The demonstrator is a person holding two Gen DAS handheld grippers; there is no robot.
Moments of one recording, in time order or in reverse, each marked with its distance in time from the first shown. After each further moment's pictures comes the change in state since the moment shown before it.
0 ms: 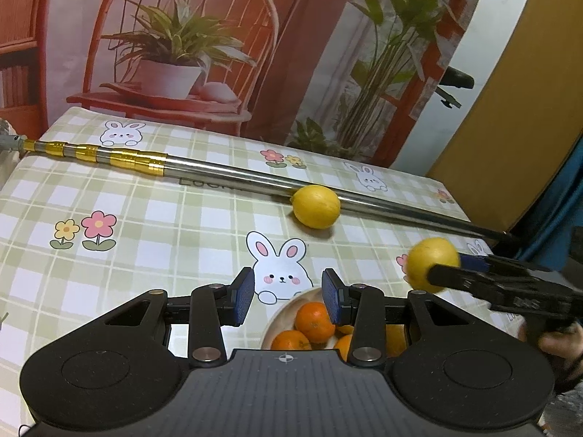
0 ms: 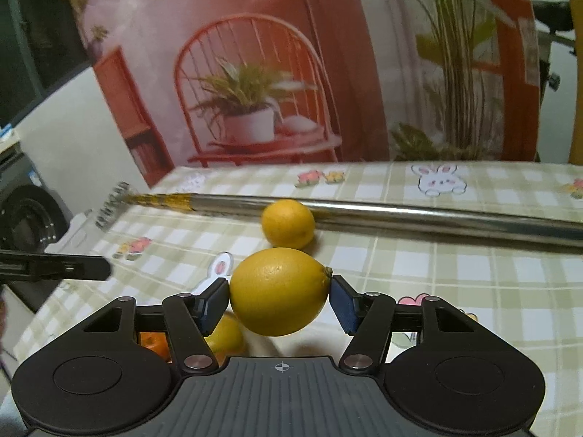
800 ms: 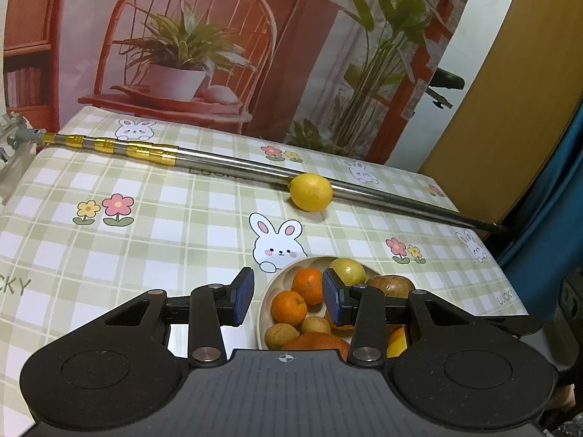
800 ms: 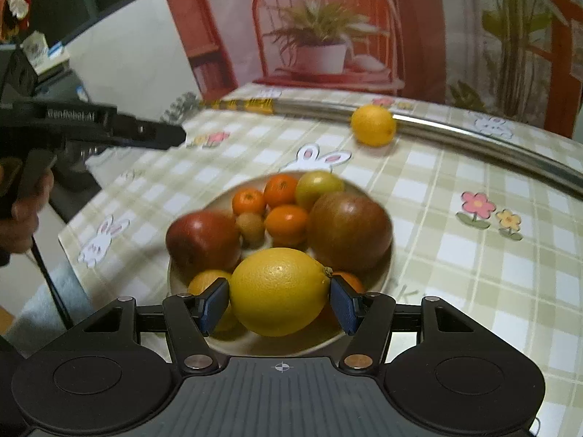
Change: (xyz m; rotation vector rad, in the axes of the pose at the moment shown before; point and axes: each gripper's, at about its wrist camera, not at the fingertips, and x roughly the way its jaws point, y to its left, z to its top) left arm -0.040 0.001 -0.028 0.006 -0.019 -0.003; right arm -0.046 0.073 -0.079 -0.154 0.208 0.078
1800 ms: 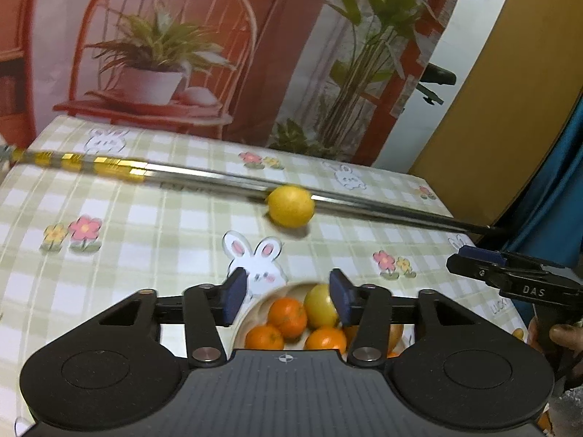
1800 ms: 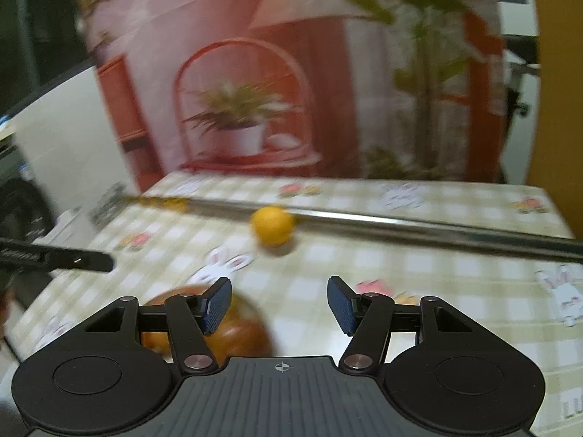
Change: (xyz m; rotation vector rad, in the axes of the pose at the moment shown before) left arm 0.035 -0.019 0.032 0.032 0.017 -0.040; right arm -0.047 -0.074 0.055 0.133 -0.243 -0.199
